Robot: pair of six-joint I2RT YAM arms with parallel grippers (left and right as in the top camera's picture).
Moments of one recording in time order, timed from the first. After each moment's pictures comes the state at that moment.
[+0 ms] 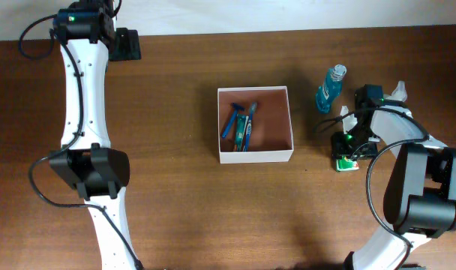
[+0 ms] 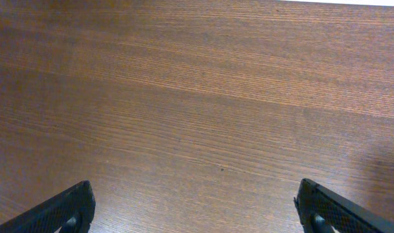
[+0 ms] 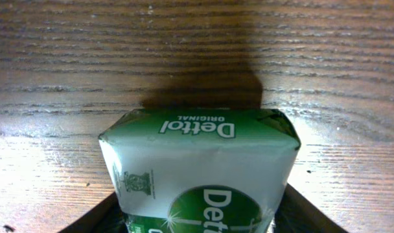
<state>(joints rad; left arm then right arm) 0.00 2.38 2.67 -1.36 -0.21 -0.07 -0.17 1.93 1.22 -0.87 -0.02 -0.15</state>
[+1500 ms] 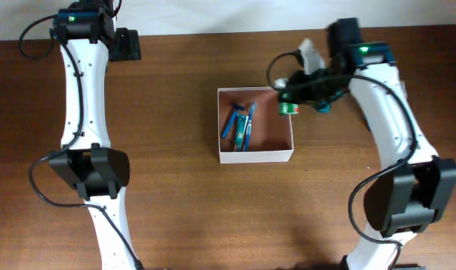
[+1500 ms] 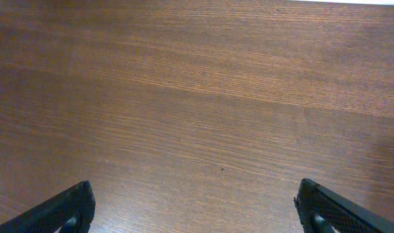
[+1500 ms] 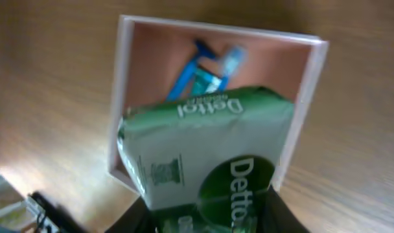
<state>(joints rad) 0.00 2.38 2.67 -1.37 -0.21 -0.07 0.09 1.94 1.81 -1.13 -0.55 0.02</state>
